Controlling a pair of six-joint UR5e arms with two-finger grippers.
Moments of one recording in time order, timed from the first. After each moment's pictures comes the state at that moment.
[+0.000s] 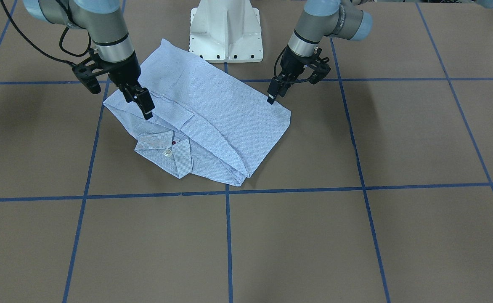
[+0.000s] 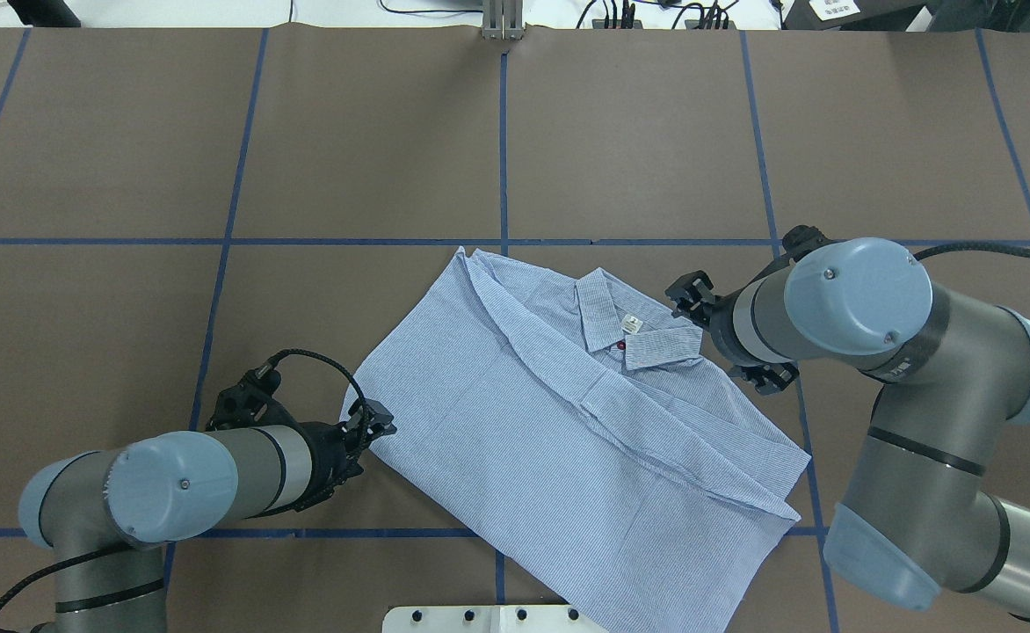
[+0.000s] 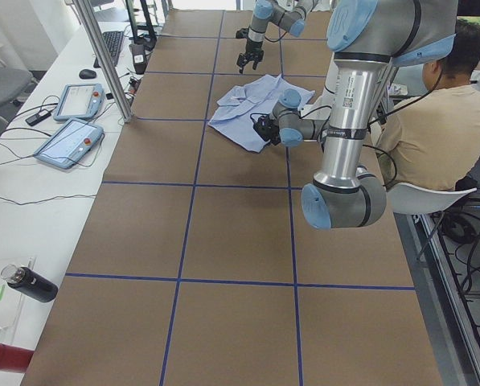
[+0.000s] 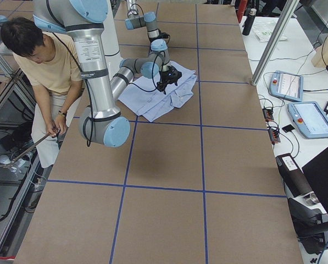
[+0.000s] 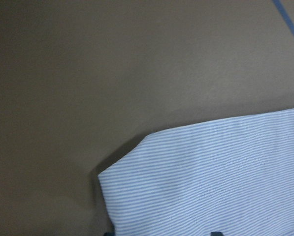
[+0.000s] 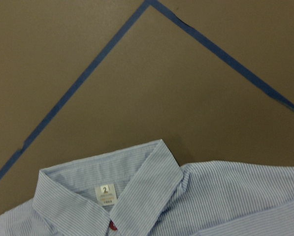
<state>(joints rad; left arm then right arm) -0.25 -1.81 -1.91 -2.10 -1.54 -2.23 0.55 -1.29 2.05 -1.53 1.73 2.03</state>
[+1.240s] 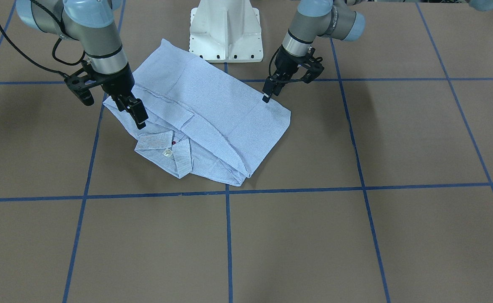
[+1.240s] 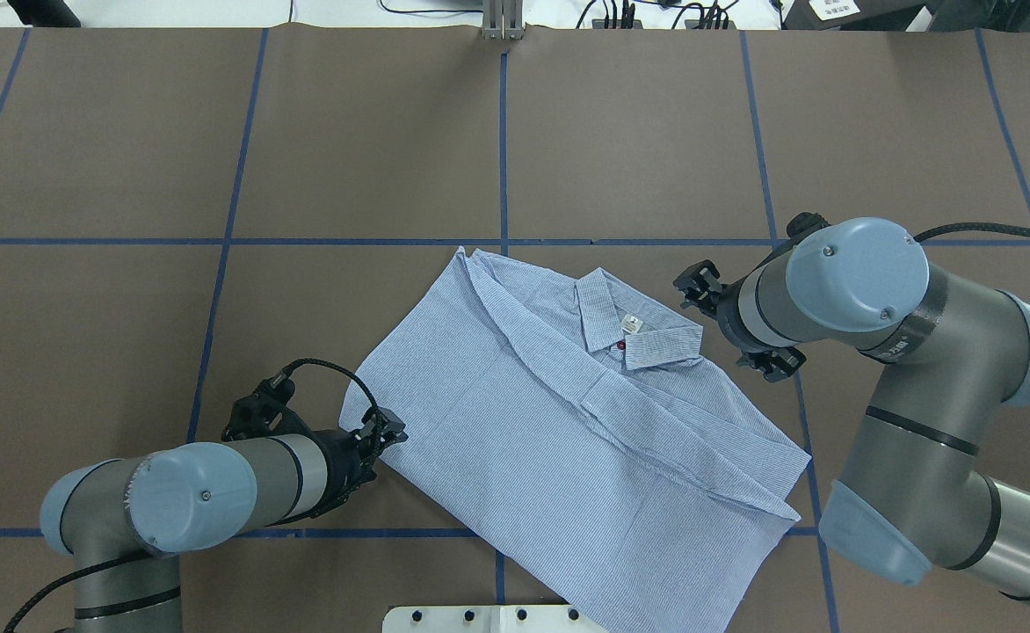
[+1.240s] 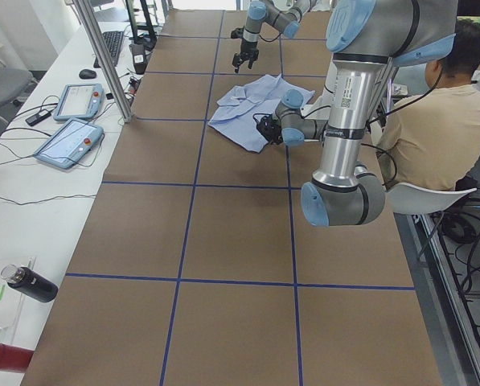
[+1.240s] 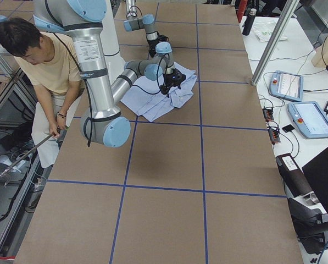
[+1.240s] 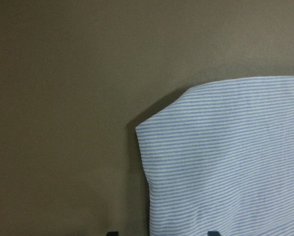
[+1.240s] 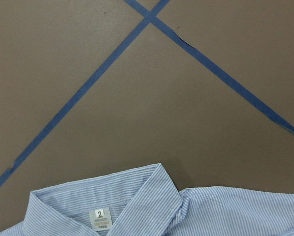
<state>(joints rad) -0.24 -1.84 -1.88 -2.11 -1.52 -2.24 0.57 -1.29 2.02 -1.53 1.76 2.00</state>
